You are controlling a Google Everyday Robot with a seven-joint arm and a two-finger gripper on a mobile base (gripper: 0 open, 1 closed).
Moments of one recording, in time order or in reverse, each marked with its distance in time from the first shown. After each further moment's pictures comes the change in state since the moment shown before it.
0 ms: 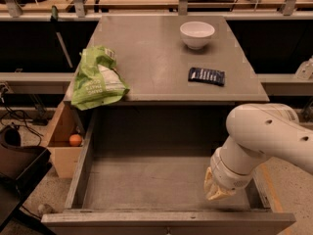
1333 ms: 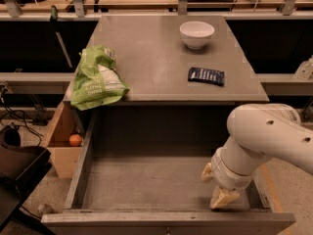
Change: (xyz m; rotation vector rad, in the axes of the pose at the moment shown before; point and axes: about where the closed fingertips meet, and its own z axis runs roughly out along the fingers) arm -0.001 0.002 -0.001 0.001 0.006 -0.005
